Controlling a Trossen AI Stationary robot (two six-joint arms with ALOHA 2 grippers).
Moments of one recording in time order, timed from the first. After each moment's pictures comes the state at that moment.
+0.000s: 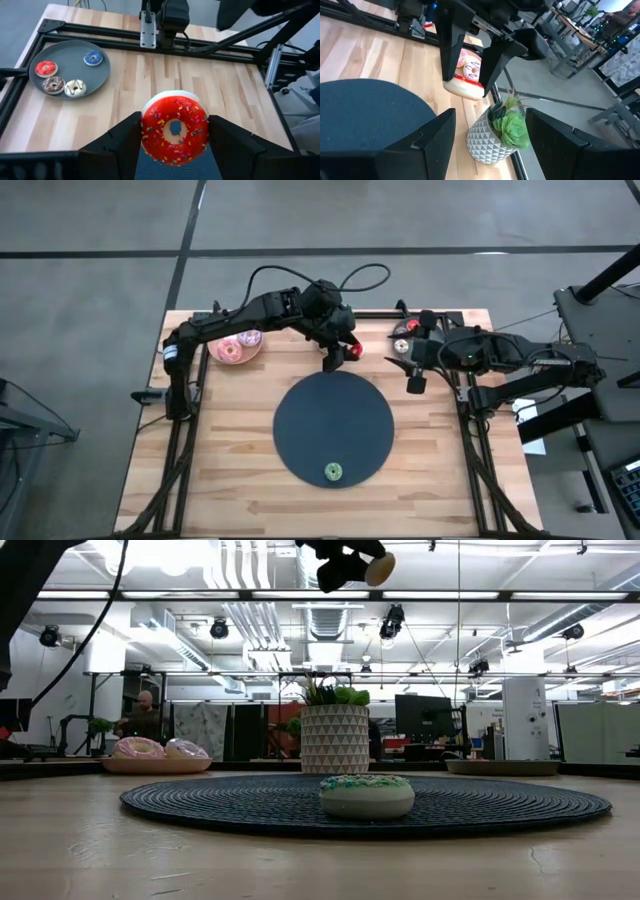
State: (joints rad) left arm 0.25 1.88 2.06 -0.80 0.34 0.04; right arm 0.04 0.97 1.14 -0.57 0.40 -0.28
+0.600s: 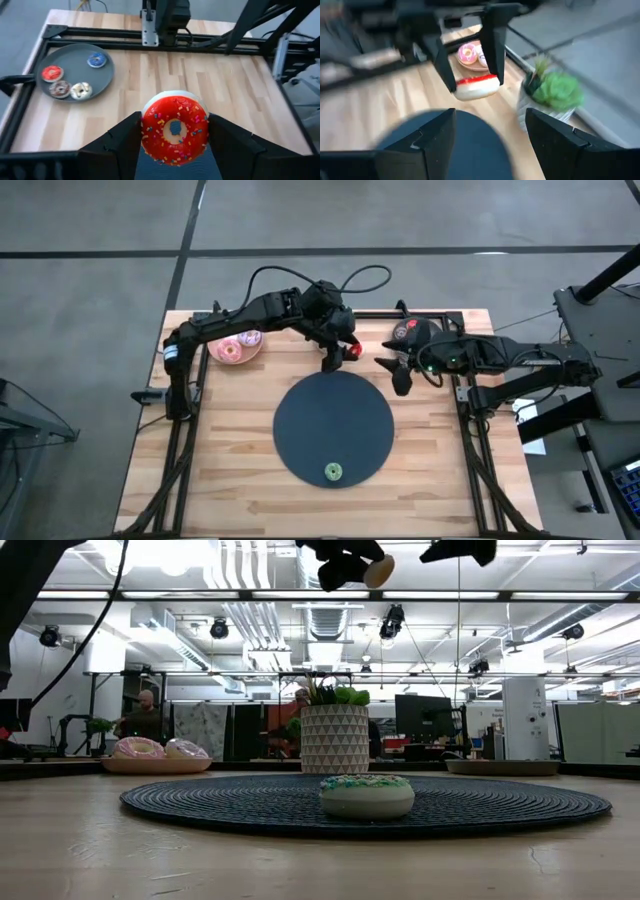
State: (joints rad) left arm 0.25 1.88 2.06 -0.81 0.33 0.11; right arm 0.04 1.04 1.14 -0.57 0.39 0.35
